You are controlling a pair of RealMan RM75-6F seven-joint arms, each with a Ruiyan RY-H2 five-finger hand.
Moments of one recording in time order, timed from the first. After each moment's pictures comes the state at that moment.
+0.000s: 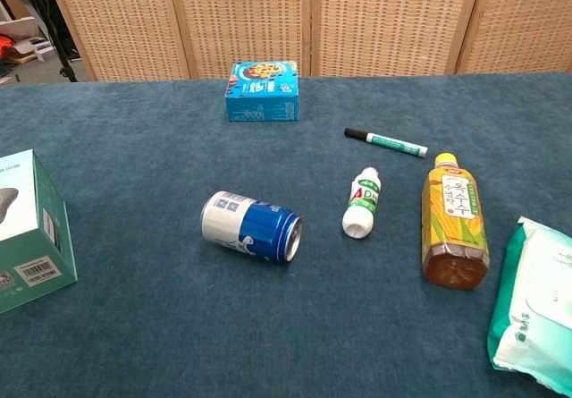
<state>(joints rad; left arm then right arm) -0.09 -1.12 -0.04 -1.63 1.48 1.47 0.12 0.08 -1.14 0.07 -1.61 -1.47 1.48 -0.13</state>
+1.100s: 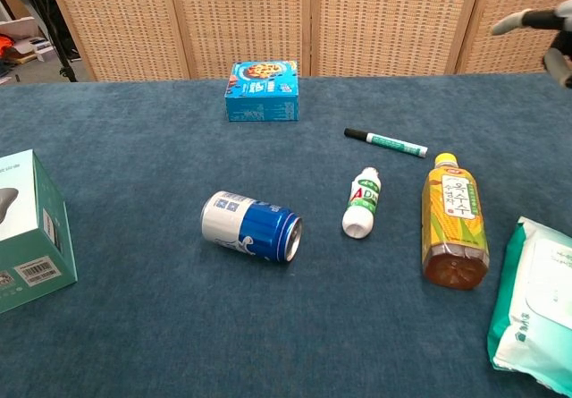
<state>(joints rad) -0.15 -1.22 -0.10 -1.54 1.39 1.41 0.17 0.59 -1.19 0.30 -1.47 -1.29 0.86 -0.20</state>
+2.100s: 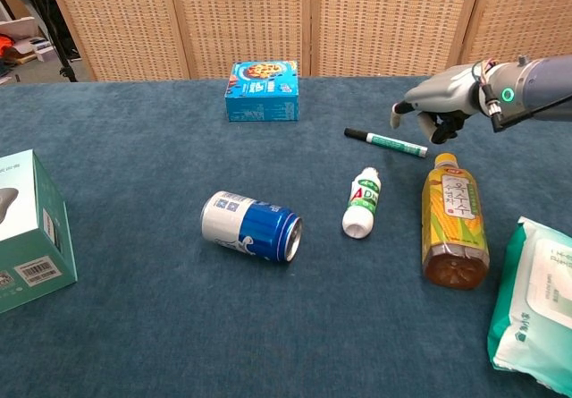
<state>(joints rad) -0.17 -1.22 -0.11 -1.52 1.30 1.35 0.16 1.05 -1.51 0.11 -1.15 -0.69 0.62 -0.71</state>
